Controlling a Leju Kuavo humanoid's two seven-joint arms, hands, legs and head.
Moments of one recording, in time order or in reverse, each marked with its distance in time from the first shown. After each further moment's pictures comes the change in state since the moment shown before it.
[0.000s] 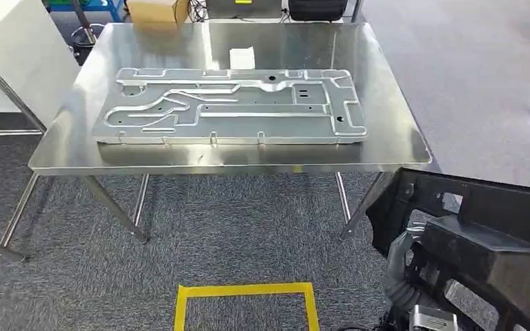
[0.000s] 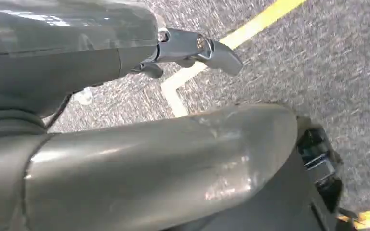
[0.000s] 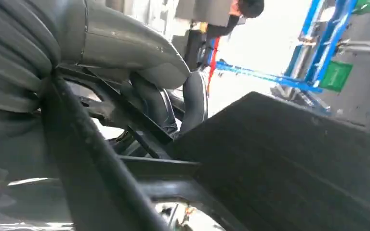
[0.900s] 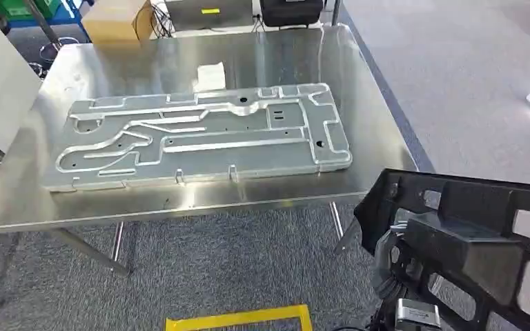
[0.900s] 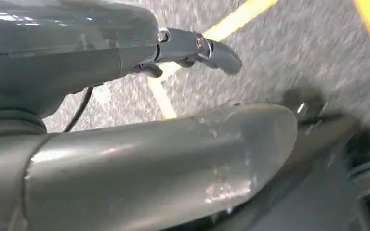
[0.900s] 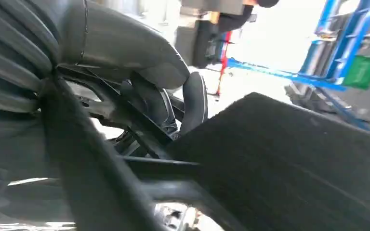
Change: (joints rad) left arm -0.004 0.011 0.081 0.000 0.060 -0.043 0.025; right arm -0.005 -0.002 0.027 0.029 0.022 0.009 0.006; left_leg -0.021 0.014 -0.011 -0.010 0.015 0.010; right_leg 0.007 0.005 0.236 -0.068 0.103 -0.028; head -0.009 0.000
